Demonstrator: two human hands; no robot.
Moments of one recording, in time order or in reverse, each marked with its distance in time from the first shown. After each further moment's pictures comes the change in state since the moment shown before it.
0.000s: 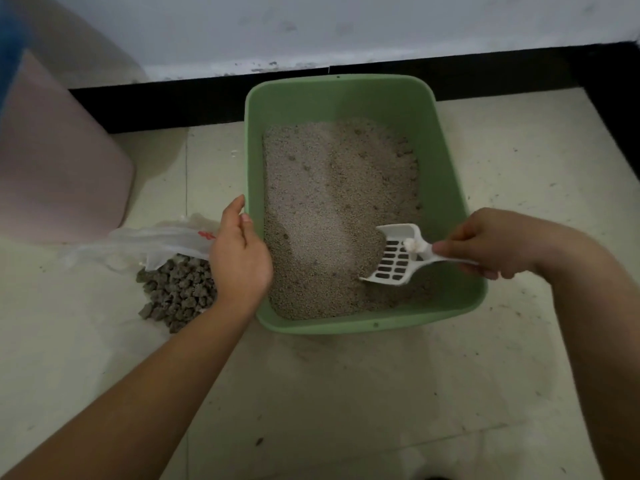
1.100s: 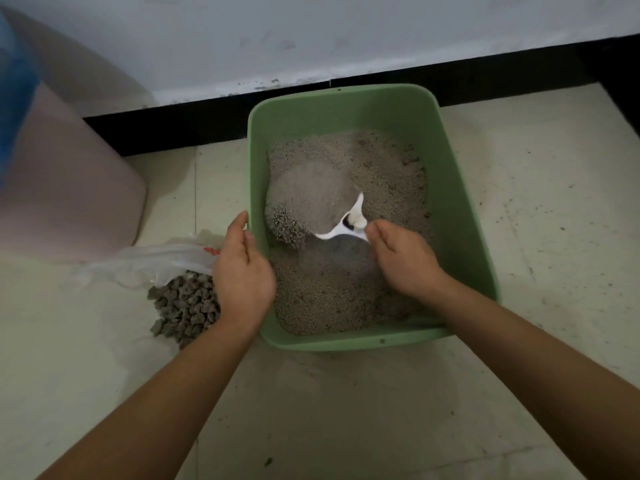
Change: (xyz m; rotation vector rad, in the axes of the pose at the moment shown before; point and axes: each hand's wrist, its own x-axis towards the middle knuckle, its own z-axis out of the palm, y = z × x) left_hand -0.001 0.002 0.000 0.045 0.016 0.016; right_hand 0.077 -0.051 0.088 0.252 0.444 -0.338
